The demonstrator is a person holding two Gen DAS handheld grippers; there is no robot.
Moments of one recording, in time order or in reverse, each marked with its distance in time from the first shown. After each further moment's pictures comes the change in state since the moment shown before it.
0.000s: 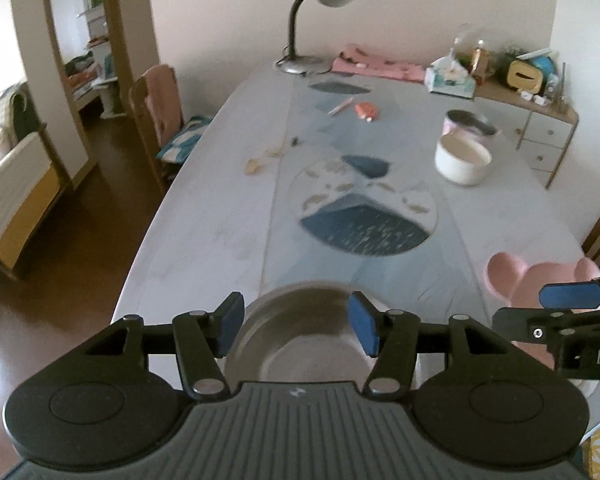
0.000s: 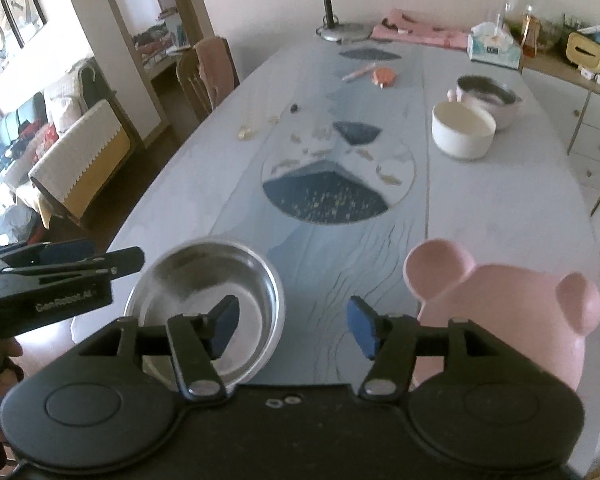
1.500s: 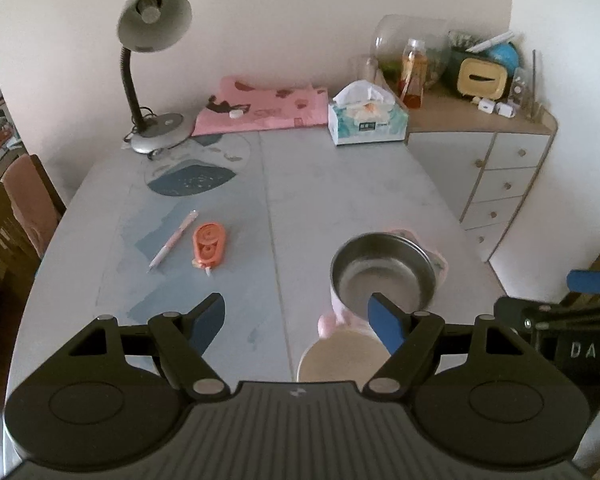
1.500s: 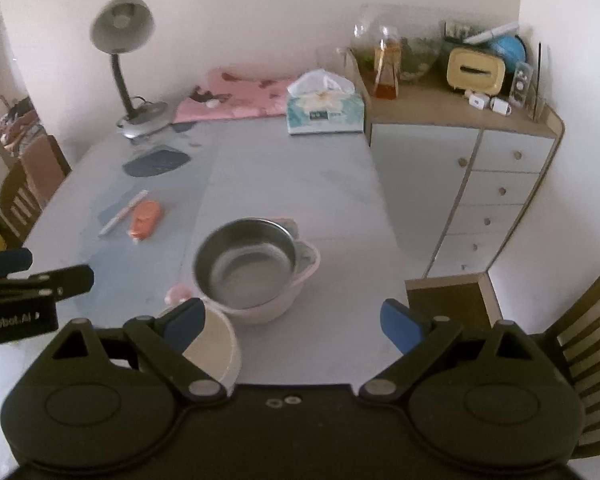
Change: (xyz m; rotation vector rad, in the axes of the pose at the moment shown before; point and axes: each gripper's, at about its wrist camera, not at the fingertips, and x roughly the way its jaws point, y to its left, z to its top) left arm 0.253 -0.248 0.297 0.164 0.019 -0.101; right arm 0.092 -0.319 0.246 0.184 -0.079 -0.272
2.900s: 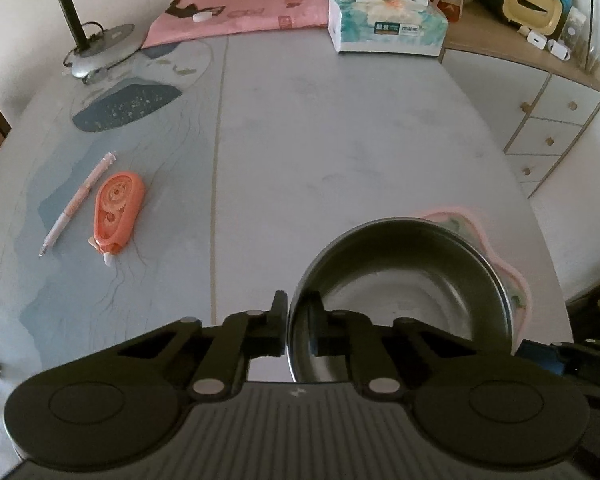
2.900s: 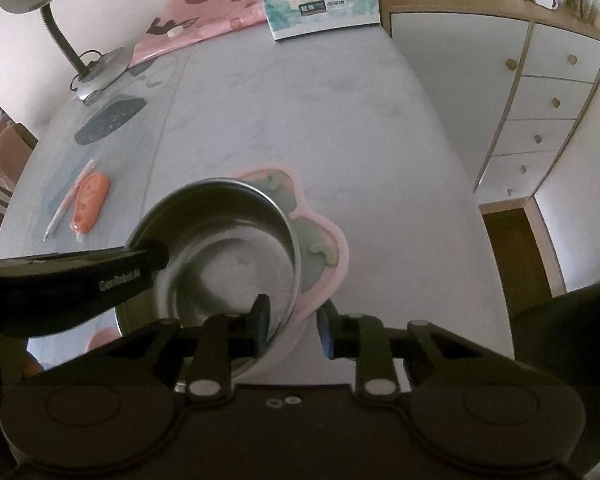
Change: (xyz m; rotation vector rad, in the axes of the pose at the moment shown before) left arm 0.189 -0.037 0.024 -0.035 0.251 0.008; right arm 0.163 -0.012 0.020 0.137 0.234 0.088
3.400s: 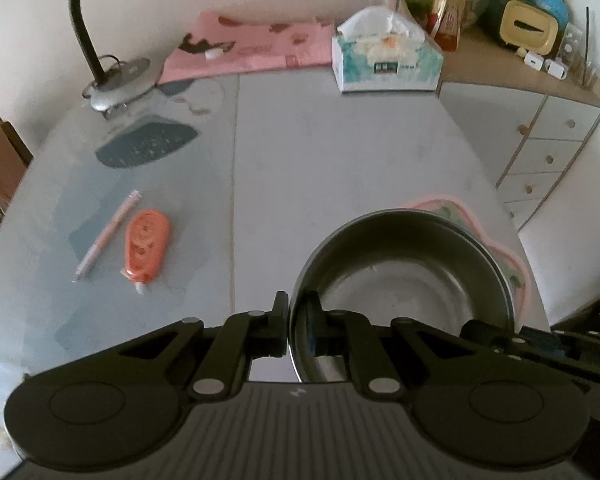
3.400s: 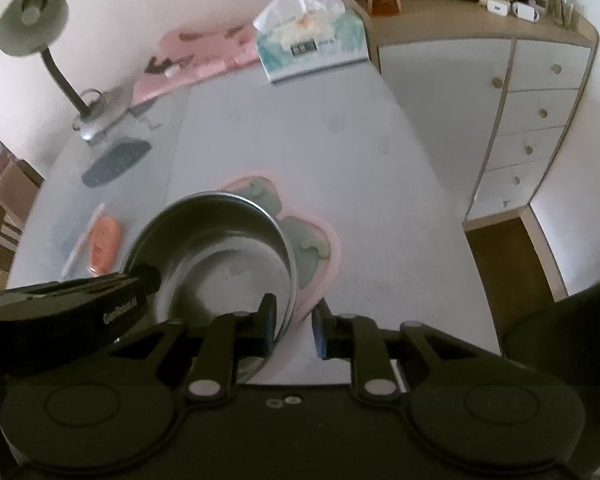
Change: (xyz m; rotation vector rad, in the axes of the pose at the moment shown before) left arm -0.047 -0.002 0.015 0.005 -0.064 0.035; right arm -0.029 0.002 0.008 0.054 -0.085 0.012
